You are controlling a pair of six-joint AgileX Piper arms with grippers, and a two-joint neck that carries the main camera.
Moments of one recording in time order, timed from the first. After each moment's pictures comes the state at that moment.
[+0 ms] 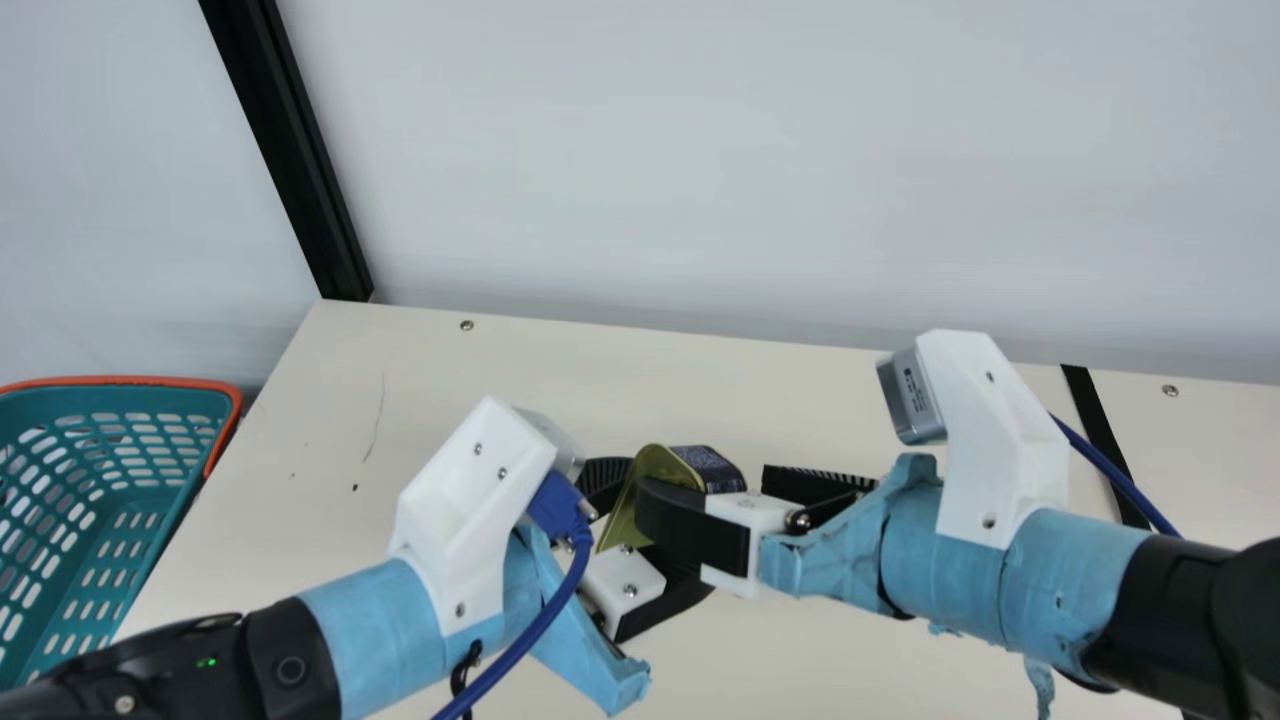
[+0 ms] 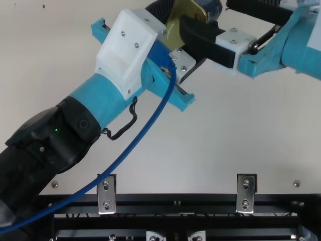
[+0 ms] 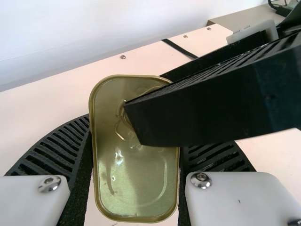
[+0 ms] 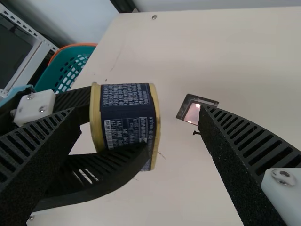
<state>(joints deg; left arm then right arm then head) -40.0 84.4 -42.7 31.1 -14.4 -37.7 13.1 80.3 -55.5 62.6 34.9 -46.4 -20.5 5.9</state>
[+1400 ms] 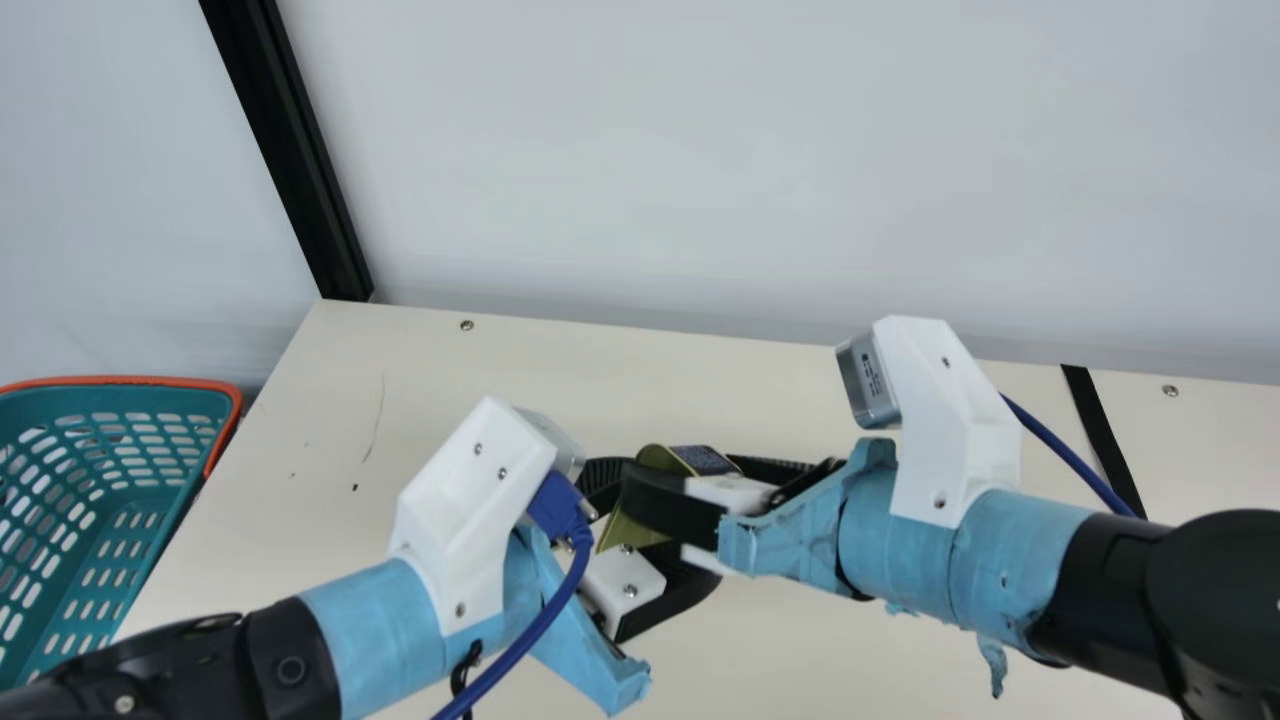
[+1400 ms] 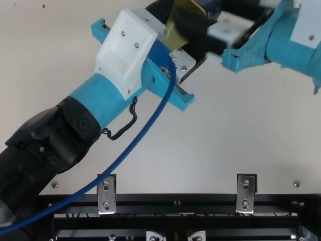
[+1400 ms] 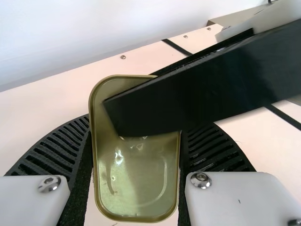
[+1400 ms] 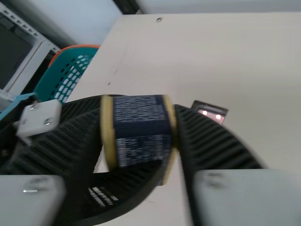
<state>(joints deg) -40.0 84.4 -42.7 31.1 -14.4 -37.7 16.9 82.6 -58.0 61.2 31.6 -43.1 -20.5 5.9</state>
